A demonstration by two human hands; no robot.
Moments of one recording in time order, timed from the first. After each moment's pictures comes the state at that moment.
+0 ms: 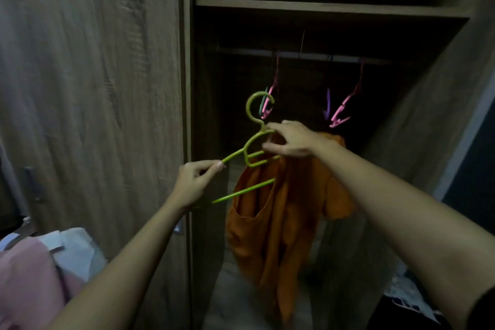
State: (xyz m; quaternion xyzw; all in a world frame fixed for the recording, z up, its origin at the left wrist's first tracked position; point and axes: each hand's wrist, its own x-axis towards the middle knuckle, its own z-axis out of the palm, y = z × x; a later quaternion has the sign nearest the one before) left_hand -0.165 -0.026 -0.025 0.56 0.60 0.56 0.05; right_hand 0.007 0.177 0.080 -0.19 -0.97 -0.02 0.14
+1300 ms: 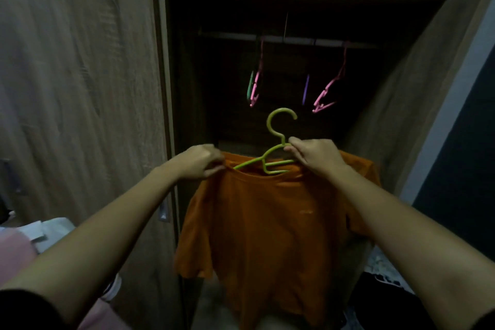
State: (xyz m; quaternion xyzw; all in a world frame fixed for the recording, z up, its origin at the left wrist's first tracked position) left_hand -0.164 0.016 0.000 0.76 0.64 0.11 -0.09; right_hand 0.100 0.195 0.012 -0.18 -0.91 -0.22 0.30
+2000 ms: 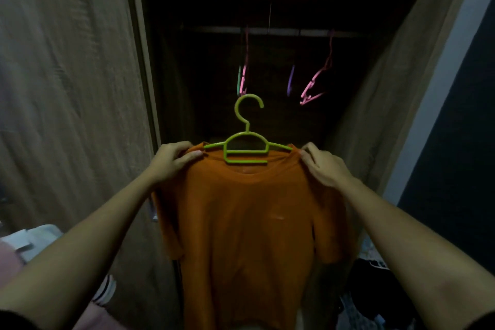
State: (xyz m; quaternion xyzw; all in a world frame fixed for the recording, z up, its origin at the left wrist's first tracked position) left_hand -0.182 0.007 -0.021 0.64 0.65 0.40 0.03; right_hand 0.140 0.216 -0.027 -0.37 -0.91 0.06 0.20
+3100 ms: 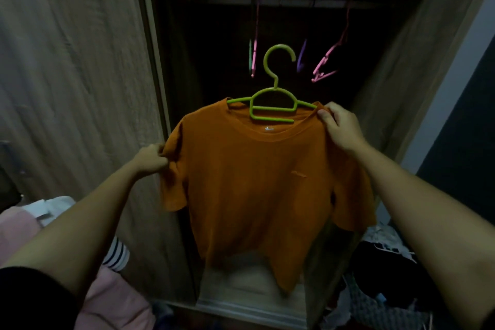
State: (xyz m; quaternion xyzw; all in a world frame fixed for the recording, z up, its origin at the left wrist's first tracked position) left_hand -0.224 -0.018 -0.060 0.43 0.82 0.33 0.16; right_hand 0.141 0.219 -0.004 -0.31 -0.85 0.17 0.40
